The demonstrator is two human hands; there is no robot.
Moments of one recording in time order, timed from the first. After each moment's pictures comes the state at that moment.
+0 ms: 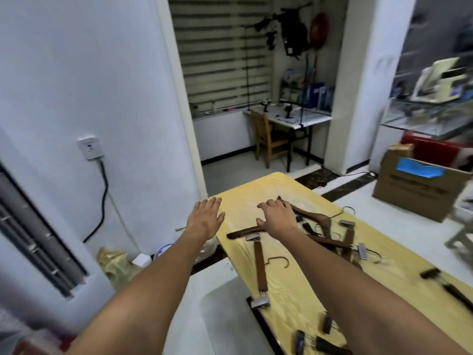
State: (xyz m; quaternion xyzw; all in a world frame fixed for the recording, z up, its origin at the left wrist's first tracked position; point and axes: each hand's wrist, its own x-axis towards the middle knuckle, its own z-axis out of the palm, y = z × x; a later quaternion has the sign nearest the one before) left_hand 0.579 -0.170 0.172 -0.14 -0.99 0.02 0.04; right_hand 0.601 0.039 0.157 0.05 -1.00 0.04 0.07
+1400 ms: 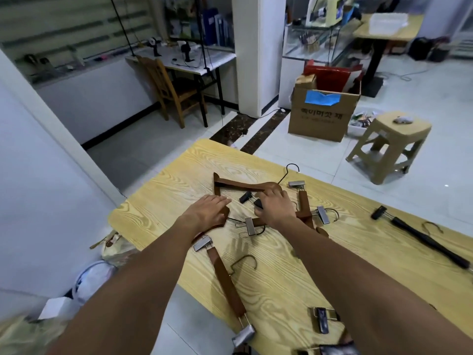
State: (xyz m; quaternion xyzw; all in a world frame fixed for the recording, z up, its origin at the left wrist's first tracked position) left_hand 0.367 -0.015 0.060 -0.51 -0.85 0.08 -0.11; right_hand 0.489 0.165 0.047 -0.18 -0.98 0.06 -0.04
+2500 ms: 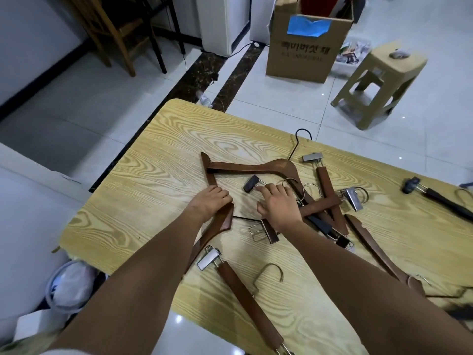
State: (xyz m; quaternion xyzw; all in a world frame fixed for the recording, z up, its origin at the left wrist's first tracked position) left_hand 0.229 0.041 -0.074 -0.65 -0.72 0.20 -0.11; right_hand 0.403 0.167 -0.063 -0.26 -0.96 0.09 -0.06
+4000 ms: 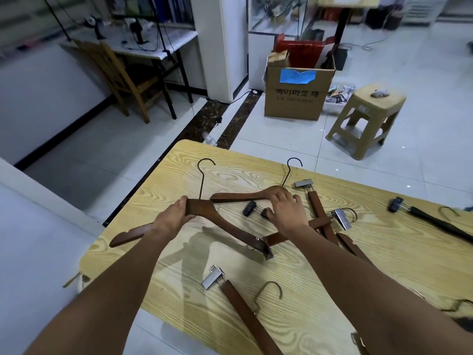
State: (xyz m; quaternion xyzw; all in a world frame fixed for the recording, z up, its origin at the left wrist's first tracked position) left_hand 0.214 -0.026 0.029 -0.38 -0.91 -0.04 -0.19; right_hand 0.416 0.186 -0.003 -0.30 -0.95 0.04 -0.05
